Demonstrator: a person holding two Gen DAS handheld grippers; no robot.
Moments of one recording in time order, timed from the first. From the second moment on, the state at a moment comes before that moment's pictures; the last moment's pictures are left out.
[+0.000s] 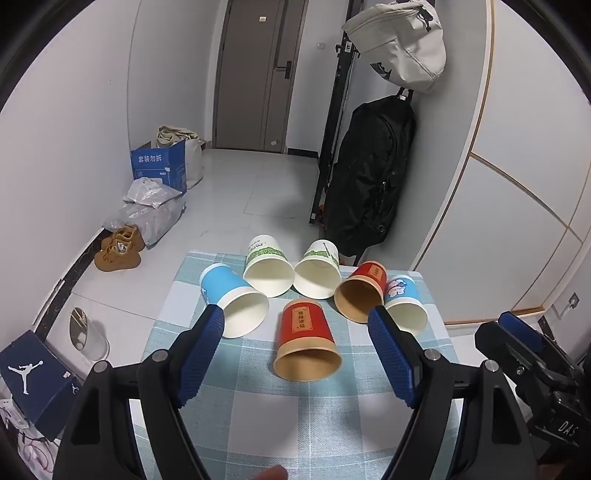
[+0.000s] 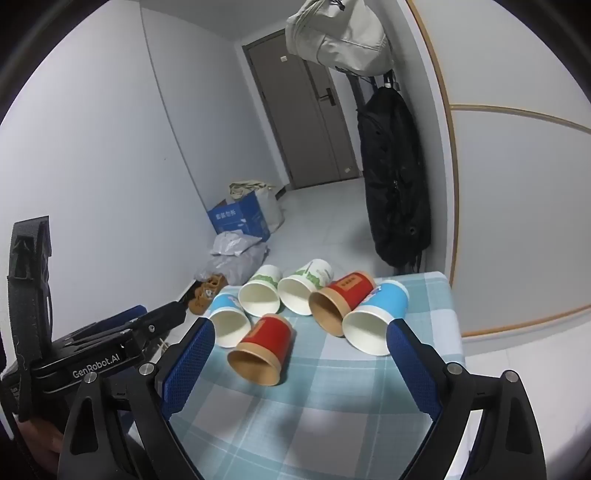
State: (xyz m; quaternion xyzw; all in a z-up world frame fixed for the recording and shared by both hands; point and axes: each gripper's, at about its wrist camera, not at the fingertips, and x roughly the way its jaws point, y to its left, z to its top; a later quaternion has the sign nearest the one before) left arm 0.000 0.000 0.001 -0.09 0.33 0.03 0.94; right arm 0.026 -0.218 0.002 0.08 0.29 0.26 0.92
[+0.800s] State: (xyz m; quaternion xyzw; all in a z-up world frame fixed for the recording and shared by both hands) left arm 0.002 -0.001 -0.002 -0.10 0.34 0.02 0.94; right arm 0.025 -0.218 0.002 0.08 0.29 0.26 0.92
